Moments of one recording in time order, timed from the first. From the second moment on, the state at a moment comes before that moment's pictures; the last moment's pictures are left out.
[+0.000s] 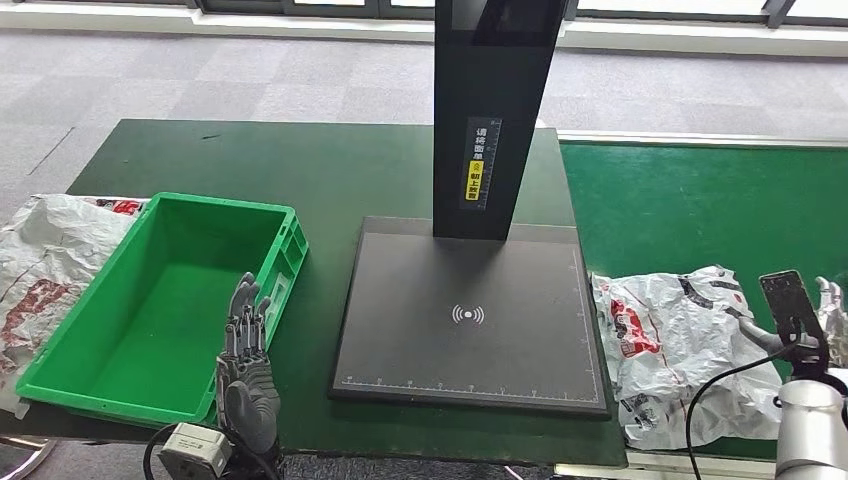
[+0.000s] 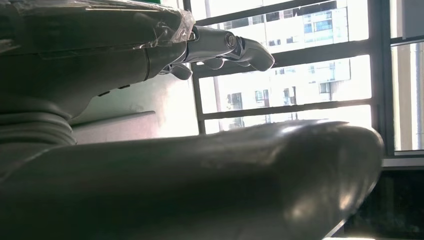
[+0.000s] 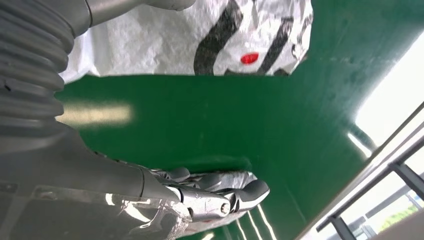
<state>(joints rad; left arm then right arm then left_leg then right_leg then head) 0.17 -0.06 -0.48 -1.69 -0.08 0.57 -0.70 -0.46 -0.31 -0.47 -0.58 0.92 -0.10 -0.40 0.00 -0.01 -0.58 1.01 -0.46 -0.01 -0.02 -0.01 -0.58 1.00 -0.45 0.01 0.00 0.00</state>
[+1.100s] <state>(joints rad) 0.14 -0.04 -0.53 -1.61 -0.10 0.57 -0.70 -0.31 -0.13 -0.25 -0.49 0.86 -0.36 -0.41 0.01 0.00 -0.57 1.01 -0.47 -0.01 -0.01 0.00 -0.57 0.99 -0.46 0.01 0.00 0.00</state>
